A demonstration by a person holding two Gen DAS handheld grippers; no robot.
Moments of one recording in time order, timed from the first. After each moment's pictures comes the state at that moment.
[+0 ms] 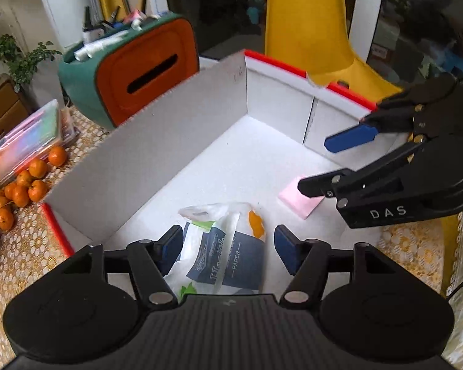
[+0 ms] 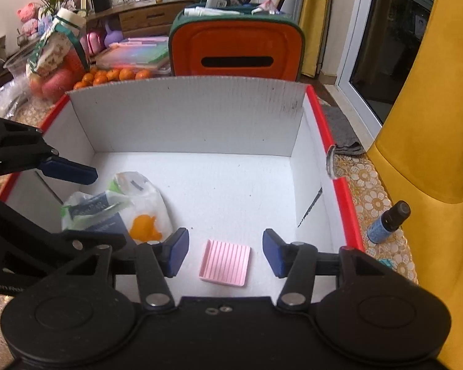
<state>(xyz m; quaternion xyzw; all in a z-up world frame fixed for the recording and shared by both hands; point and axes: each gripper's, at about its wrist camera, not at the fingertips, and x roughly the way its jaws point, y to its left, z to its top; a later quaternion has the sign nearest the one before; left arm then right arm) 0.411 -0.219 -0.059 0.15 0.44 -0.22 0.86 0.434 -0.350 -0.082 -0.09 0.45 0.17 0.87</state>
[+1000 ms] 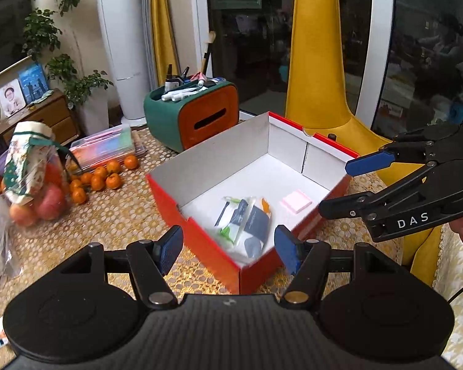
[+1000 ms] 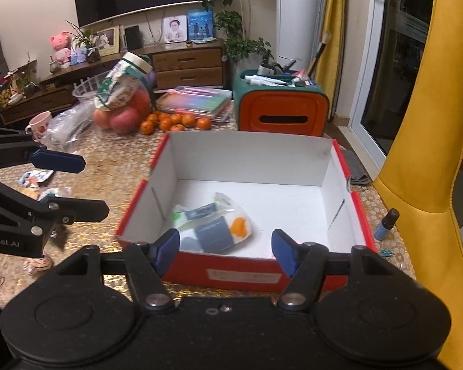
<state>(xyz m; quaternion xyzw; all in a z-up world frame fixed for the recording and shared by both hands) 0.276 -0.142 0.029 0.09 0.36 -0.17 0.91 0.318 -0.316 -0.001 -0.07 0.37 0.21 0.90</state>
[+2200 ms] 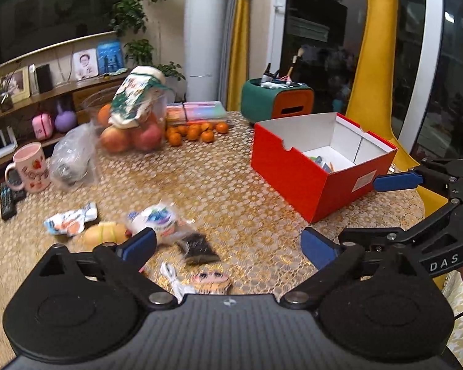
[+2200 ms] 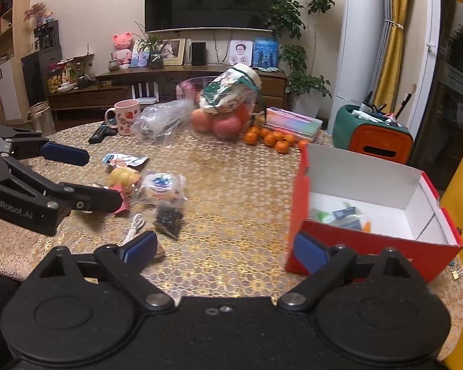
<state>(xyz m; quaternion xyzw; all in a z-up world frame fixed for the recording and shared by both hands) 0.126 0.018 0.004 0.00 0.32 -0.07 0.95 0.186 -0.172 -0.018 -0.11 0.30 0.29 0.90</state>
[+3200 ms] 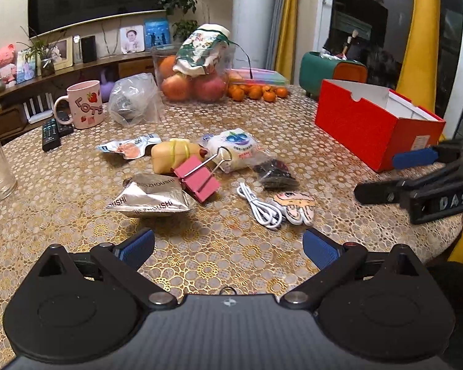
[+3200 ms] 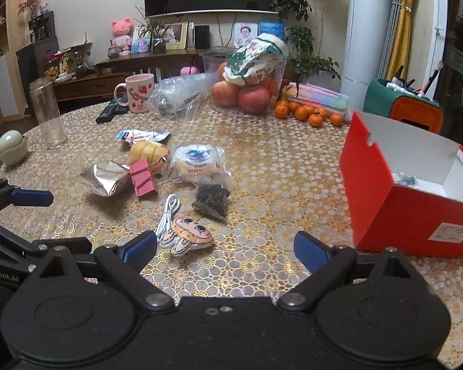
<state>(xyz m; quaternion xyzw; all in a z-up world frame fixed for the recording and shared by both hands) 0.080 0.091 -0.087 -0.02 0.33 0.00 0.94 0.178 -0.095 -0.080 -0.10 0.33 0.28 0.90</state>
